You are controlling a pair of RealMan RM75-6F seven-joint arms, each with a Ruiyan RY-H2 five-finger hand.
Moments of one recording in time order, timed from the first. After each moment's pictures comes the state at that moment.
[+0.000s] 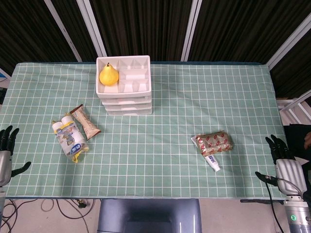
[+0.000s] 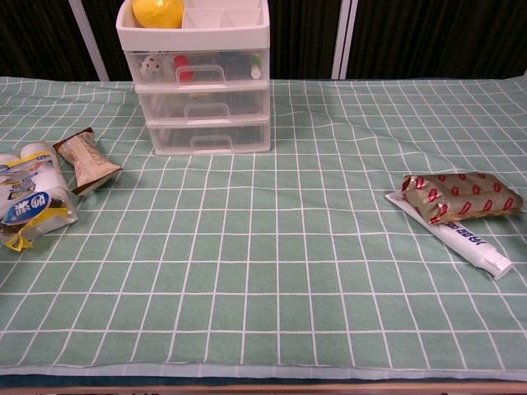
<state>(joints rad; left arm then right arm) -0.09 -1.20 -0.10 -1.60 1.40 1.52 0.21 0.07 -1.17 0.09 -1.63 -1.47 1.49 -0.01</state>
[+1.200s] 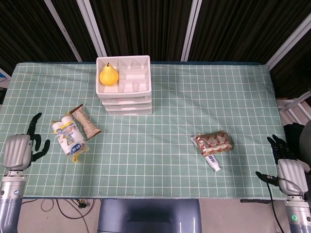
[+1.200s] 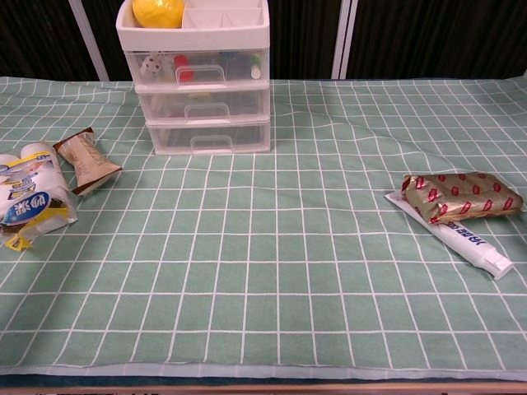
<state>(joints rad) -0.23 -1.22 -0.21 -1.80 1.33 1.41 0.18 0.07 -1.16 0.09 -1.64 -1.45 1.49 0.02</state>
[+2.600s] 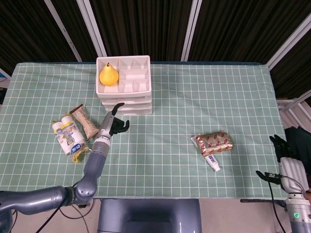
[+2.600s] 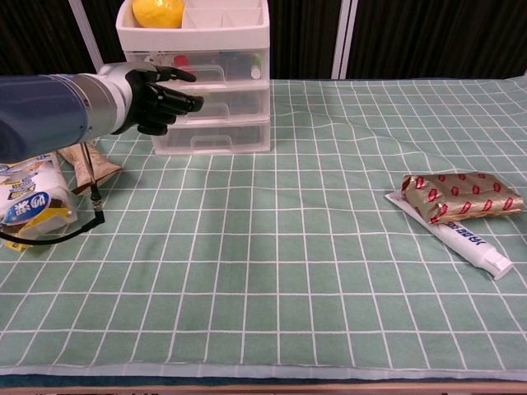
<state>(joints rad) -0.81 -1.73 -0.56 -1.61 0.44 1.06 0.11 0.08 -1.13 0.11 -1.67 -1.39 1.43 0.08</state>
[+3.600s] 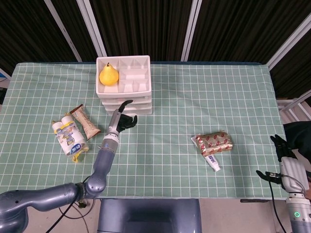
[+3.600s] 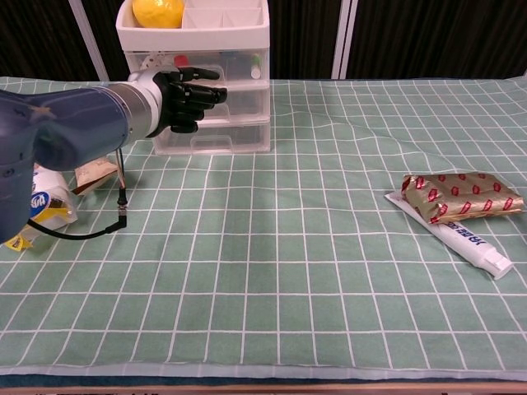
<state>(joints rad) -0.85 -1.84 -0.61 -1.44 0.52 0.98 -0.09 0.08 -1.12 0.12 -1.69 -1.37 1.42 0.10</state>
